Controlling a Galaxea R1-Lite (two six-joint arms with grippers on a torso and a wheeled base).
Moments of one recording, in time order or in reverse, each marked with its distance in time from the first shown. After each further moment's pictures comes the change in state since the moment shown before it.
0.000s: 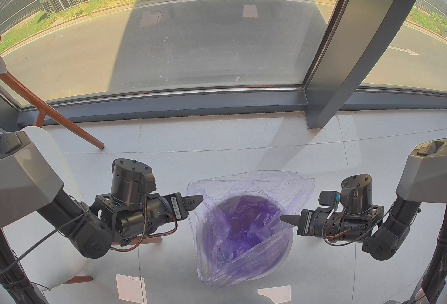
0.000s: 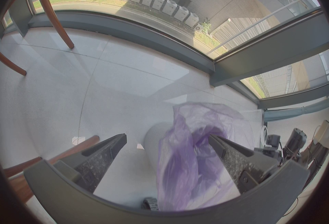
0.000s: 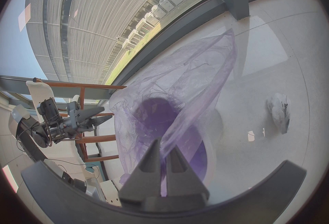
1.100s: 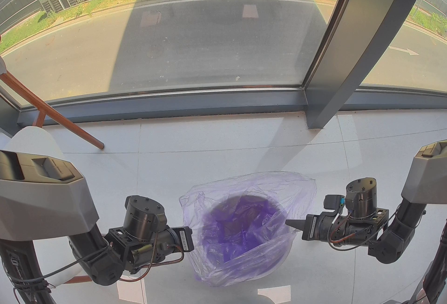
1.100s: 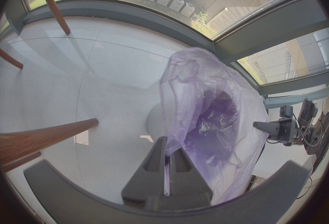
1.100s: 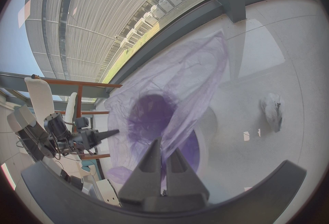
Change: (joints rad) left arm -0.073 0.163 0.180 -0.275 0.013 0.009; right arm -0.001 -0.029 0.056 -0.003 -0.023 -0.025
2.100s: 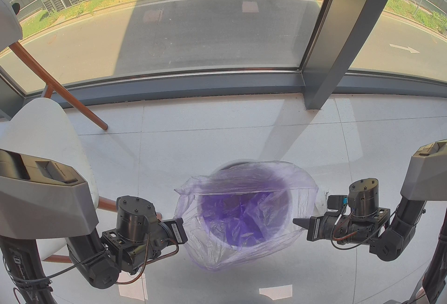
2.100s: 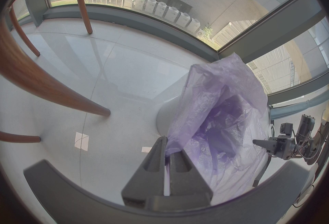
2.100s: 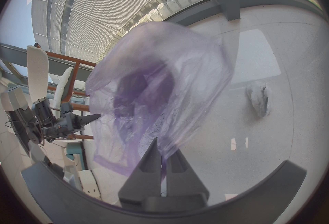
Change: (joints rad) left arm 0.020 0.010 0.067 -0.184 0.111 -0.017; right arm -0.045 0.021 0.014 -0.002 -0.028 -0.169
